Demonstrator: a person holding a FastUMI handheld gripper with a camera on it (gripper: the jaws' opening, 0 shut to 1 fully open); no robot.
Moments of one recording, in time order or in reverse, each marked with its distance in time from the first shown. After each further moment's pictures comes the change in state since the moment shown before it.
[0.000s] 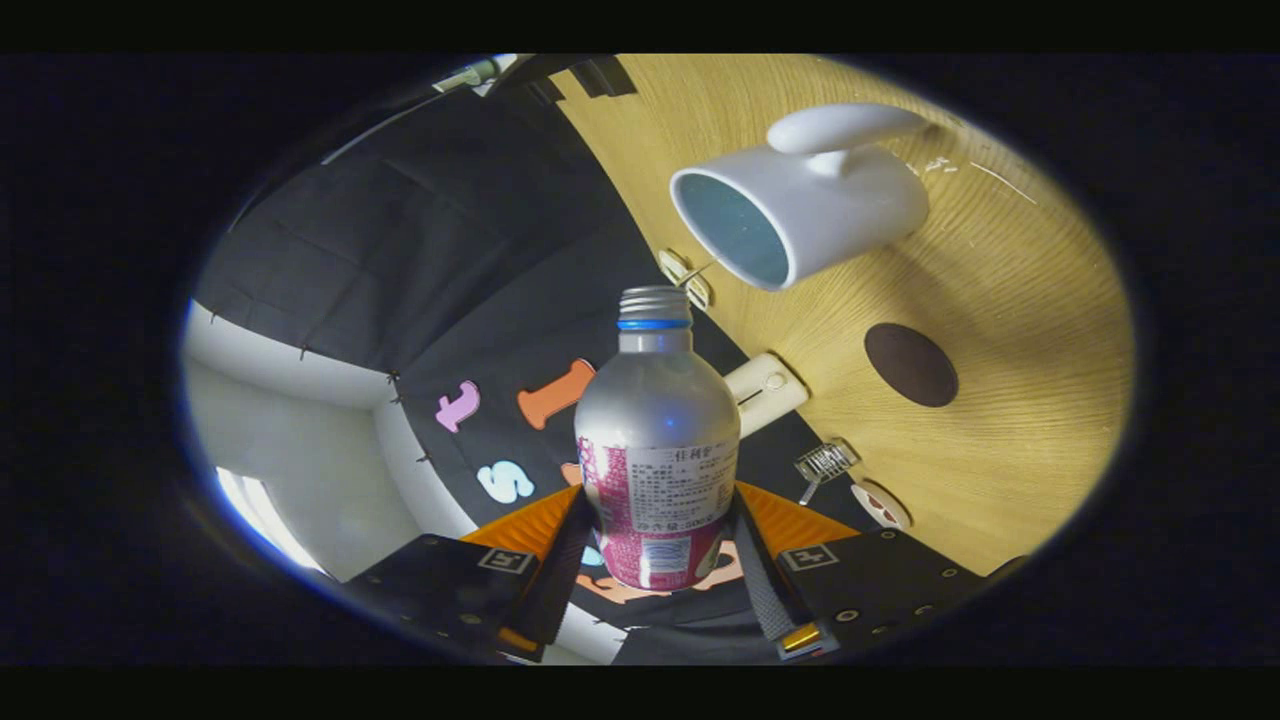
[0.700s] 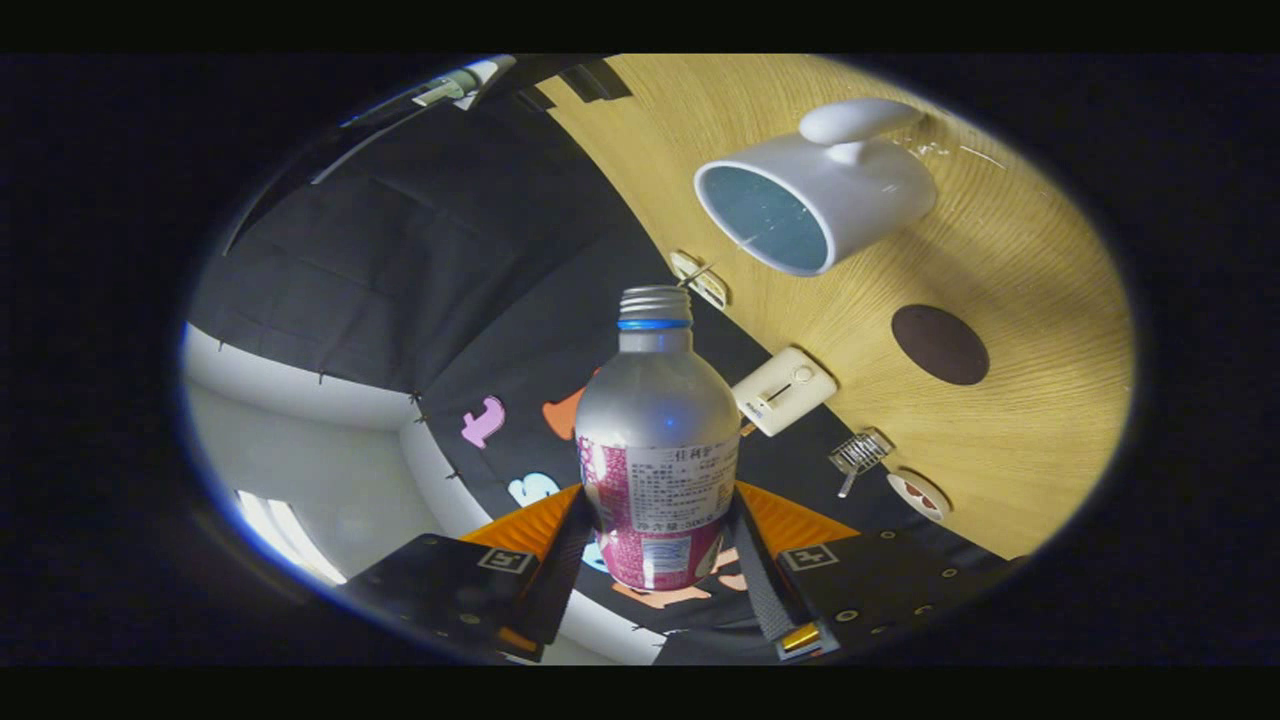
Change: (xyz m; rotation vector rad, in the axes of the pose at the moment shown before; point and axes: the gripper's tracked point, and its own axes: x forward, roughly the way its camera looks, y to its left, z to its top) arm -0.001 0.009 0.001 0.098 -0.019 0.065
